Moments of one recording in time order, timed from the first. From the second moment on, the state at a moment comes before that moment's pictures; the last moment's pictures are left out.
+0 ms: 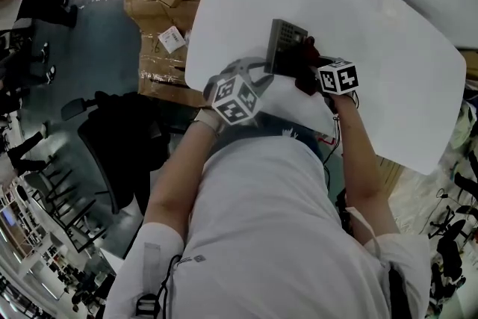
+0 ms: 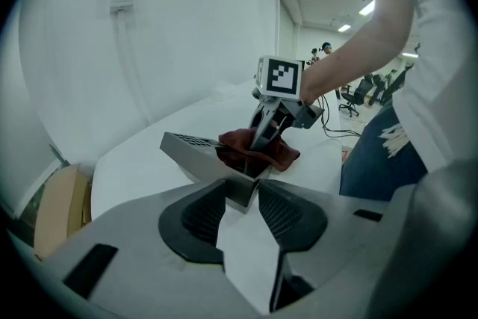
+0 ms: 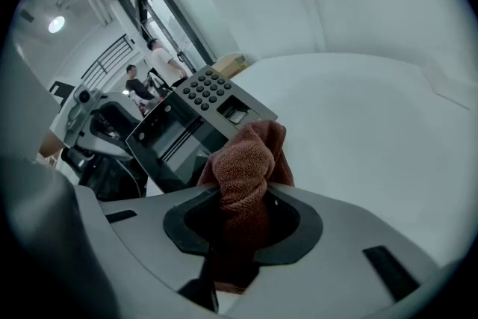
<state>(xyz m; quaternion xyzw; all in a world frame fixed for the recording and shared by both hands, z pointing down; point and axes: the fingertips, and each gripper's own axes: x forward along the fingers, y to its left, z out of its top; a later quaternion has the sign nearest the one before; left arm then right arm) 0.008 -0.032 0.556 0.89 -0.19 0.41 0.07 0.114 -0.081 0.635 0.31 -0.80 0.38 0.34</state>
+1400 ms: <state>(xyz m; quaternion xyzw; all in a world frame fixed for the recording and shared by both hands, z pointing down) 0.007 -0.034 0.557 0.88 -0.18 0.43 0.04 0.016 -0.132 0.540 0.26 -0.87 0.31 0.29</state>
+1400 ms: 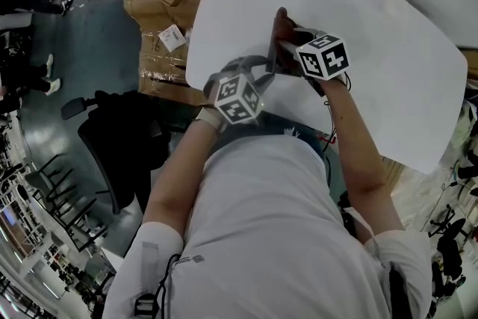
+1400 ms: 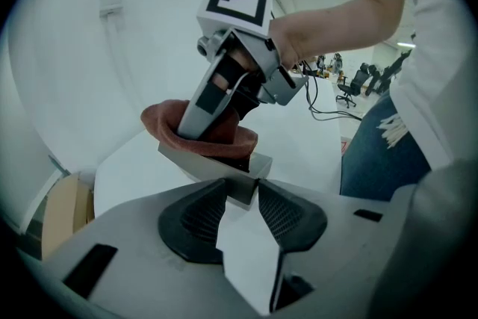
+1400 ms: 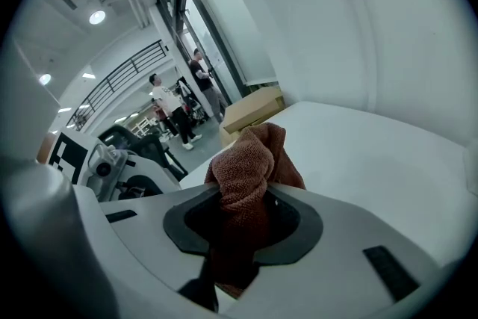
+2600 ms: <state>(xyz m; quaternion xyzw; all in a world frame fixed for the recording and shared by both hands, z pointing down) 0.008 -0.032 0.556 0.89 -0.17 0.43 0.04 0.082 -0.119 0.598 0.31 -0.81 0.43 0.25</state>
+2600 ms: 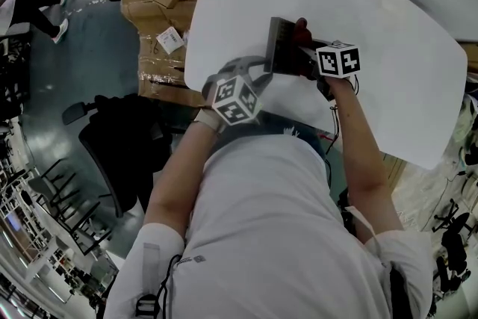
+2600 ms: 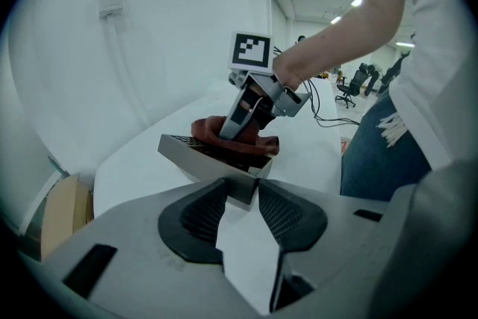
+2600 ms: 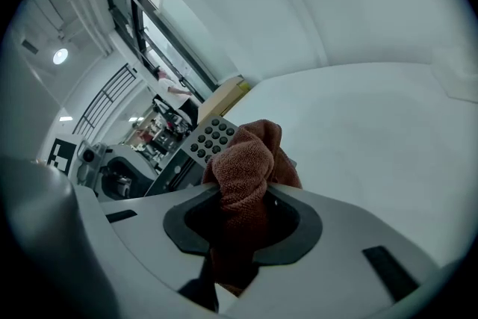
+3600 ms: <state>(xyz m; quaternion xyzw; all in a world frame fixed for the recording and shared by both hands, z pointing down) 0.001 -0.023 0.560 0.88 -0.18 0.43 0.06 0.095 -0.107 0.620 0.33 -0.78 0.44 0.29</state>
